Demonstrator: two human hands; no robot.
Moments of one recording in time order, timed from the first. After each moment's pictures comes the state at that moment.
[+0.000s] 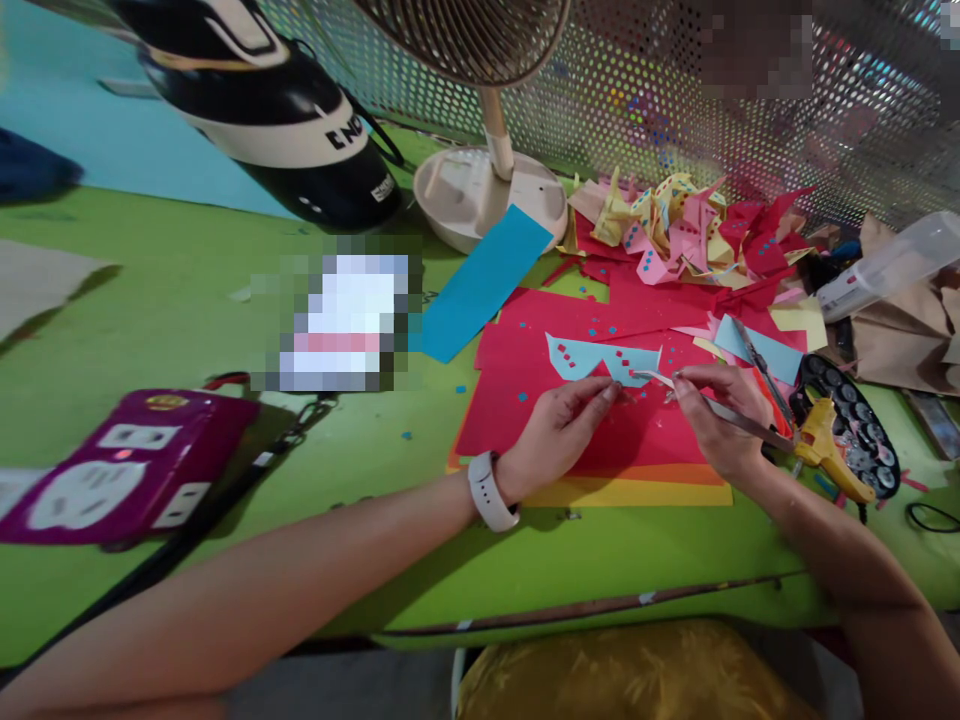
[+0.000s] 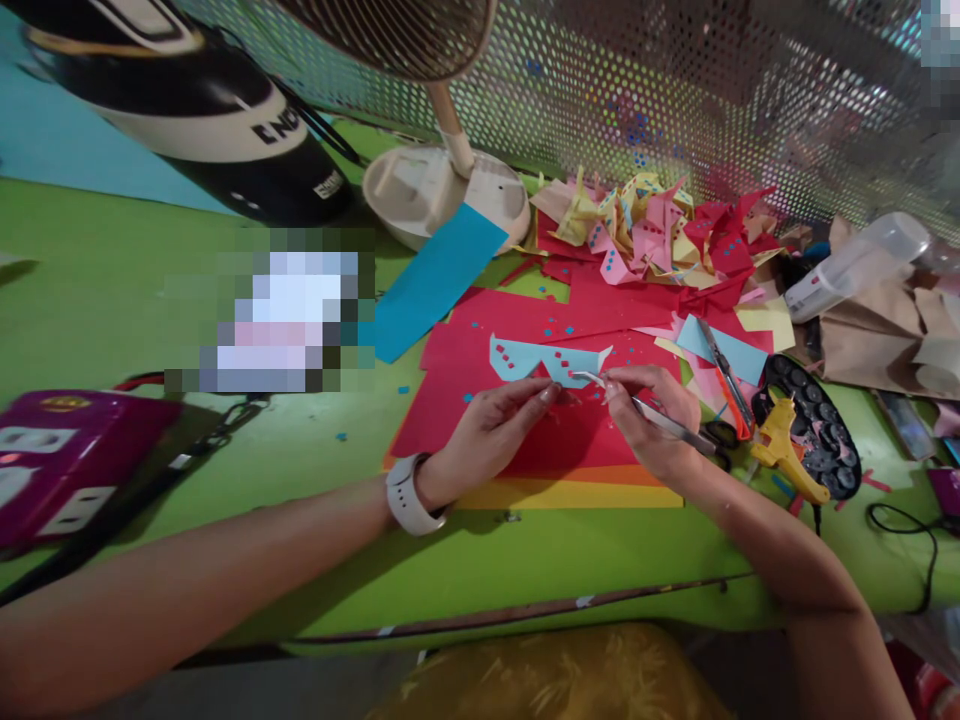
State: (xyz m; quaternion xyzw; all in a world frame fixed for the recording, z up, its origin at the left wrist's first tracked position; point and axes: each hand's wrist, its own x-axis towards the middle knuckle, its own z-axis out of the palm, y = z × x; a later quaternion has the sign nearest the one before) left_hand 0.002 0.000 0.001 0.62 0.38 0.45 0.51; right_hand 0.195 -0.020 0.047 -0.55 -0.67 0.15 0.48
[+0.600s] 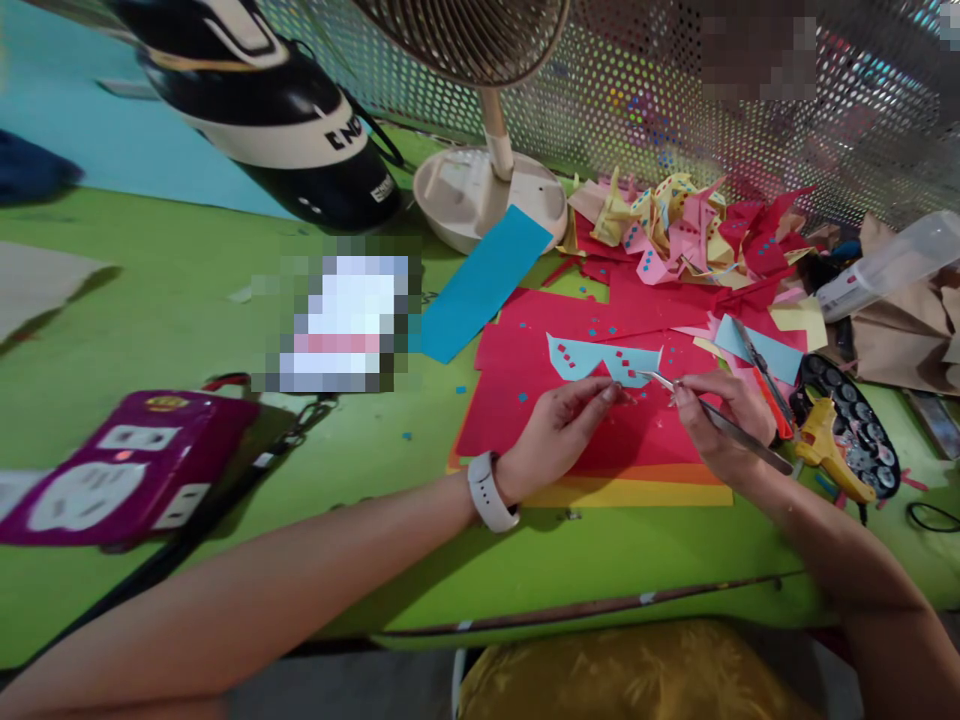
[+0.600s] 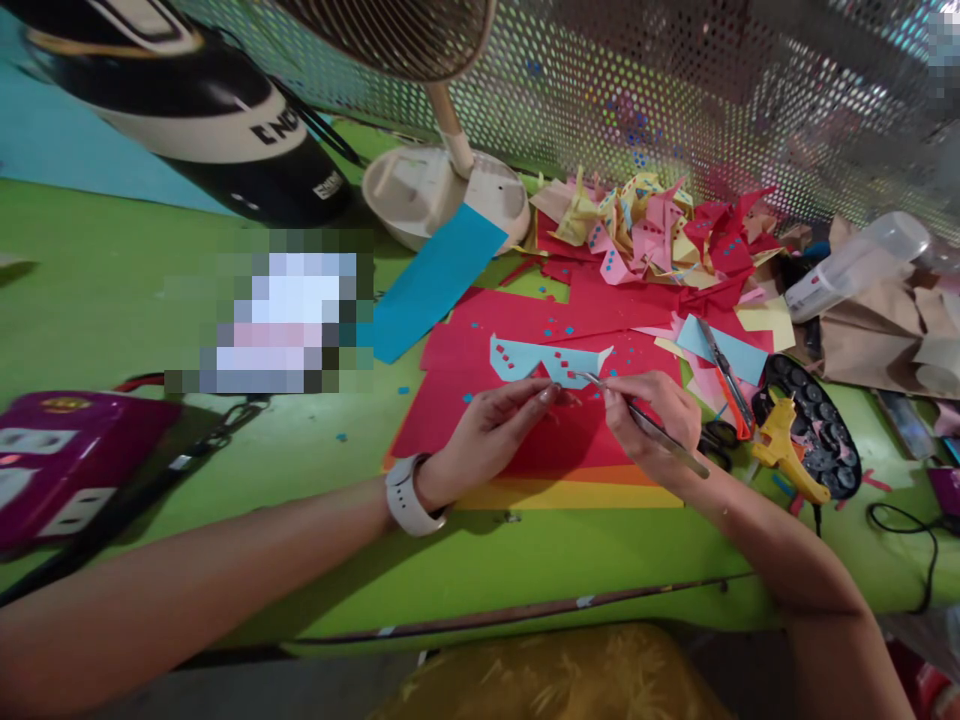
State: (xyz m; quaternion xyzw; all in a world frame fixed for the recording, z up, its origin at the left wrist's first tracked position) left_hand 0.001 -0.002 0.003 0.61 0.38 0.45 0.53; right_hand 0.195 -0.024 0.051 -0.51 -0.69 0.14 0.49
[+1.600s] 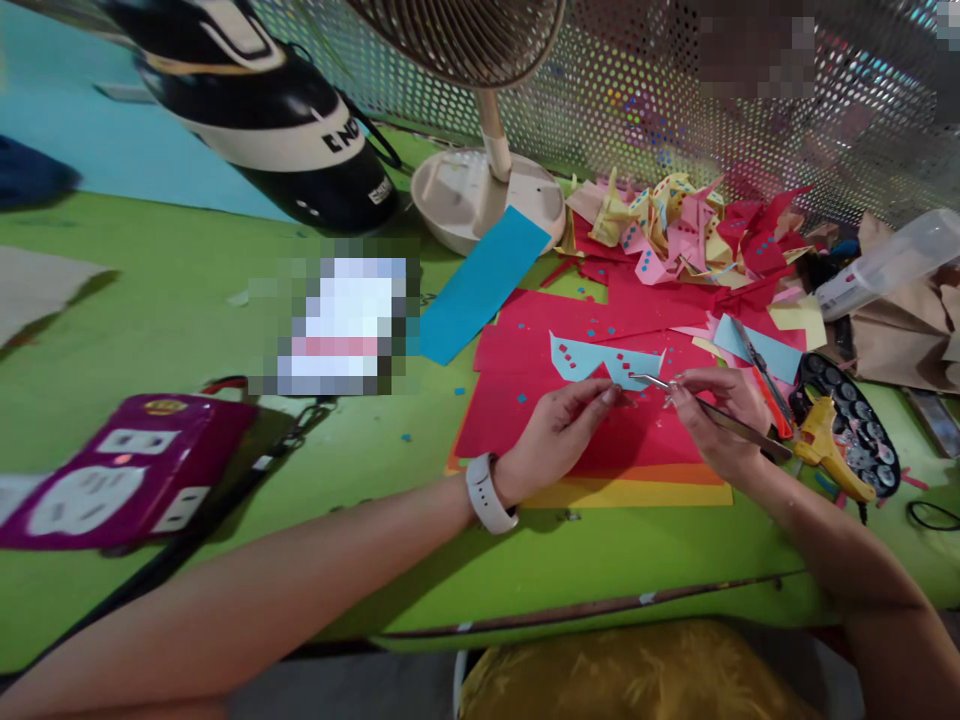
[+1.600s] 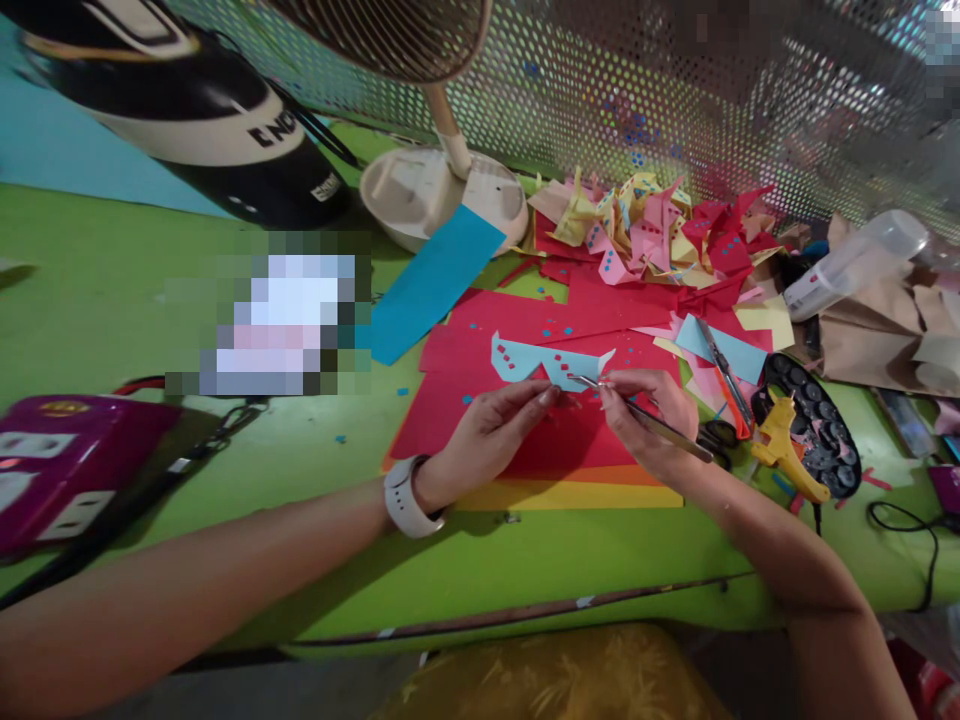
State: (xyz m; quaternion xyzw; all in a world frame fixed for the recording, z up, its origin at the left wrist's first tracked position) left_hand 0.001 -0.001 0.005 0.63 0.37 0.45 0.51; right_hand 0.201 -0.020 0.036 -0.52 -0.67 0.17 0.50
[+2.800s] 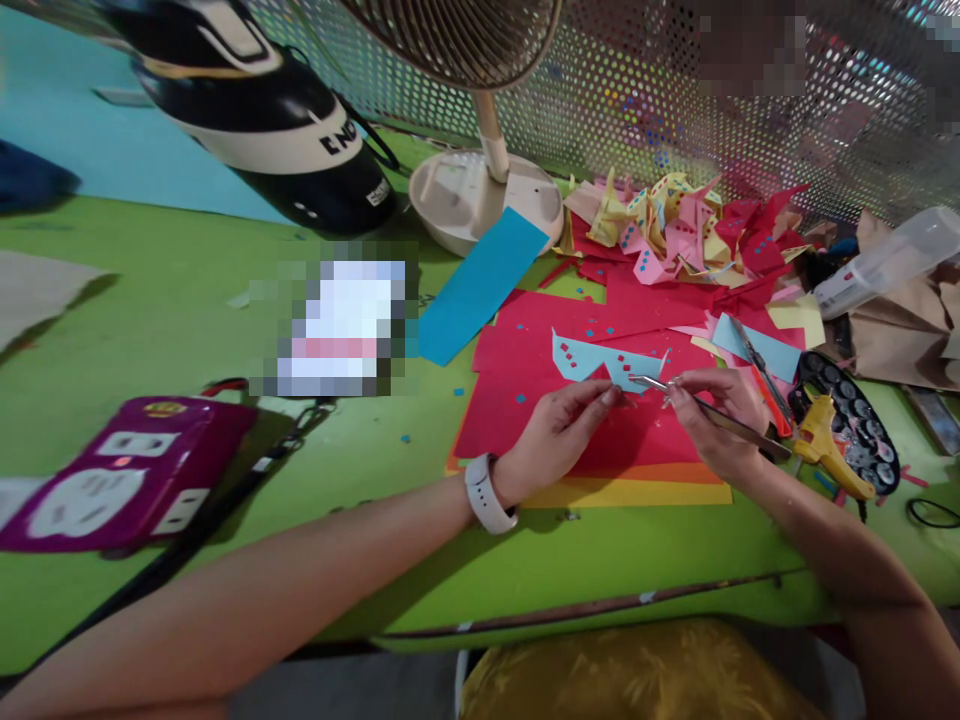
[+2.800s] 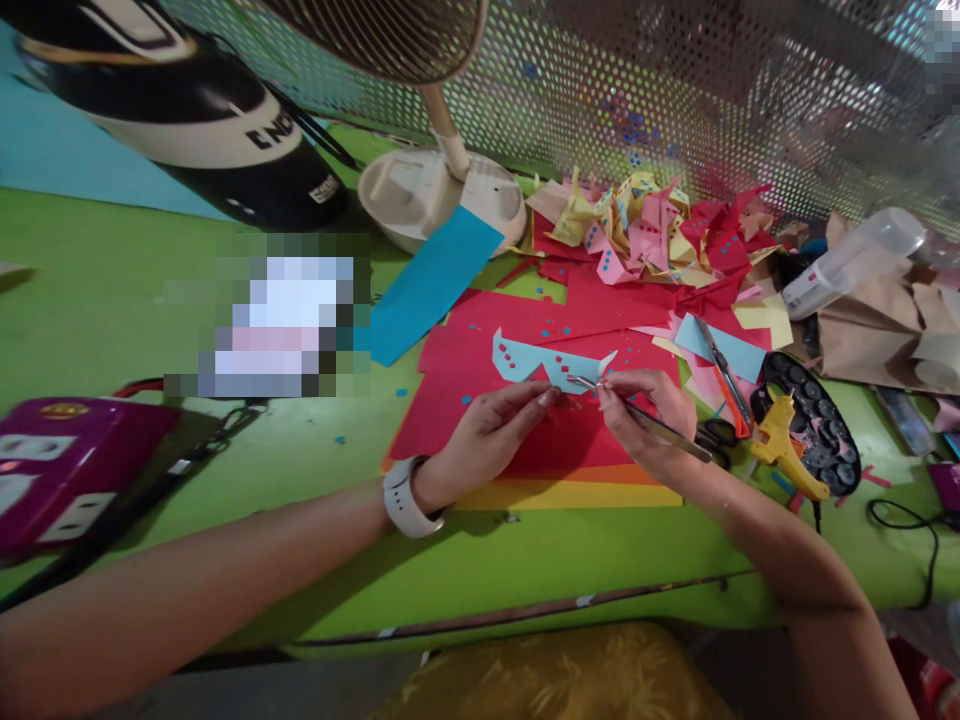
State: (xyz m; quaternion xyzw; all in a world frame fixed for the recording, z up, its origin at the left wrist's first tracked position) left_hand 0.001 -0.001 0.002 0.64 0.36 0.45 0.50; right_hand 0.202 -0.018 0.035 -0.48 -0.71 0.13 0.51
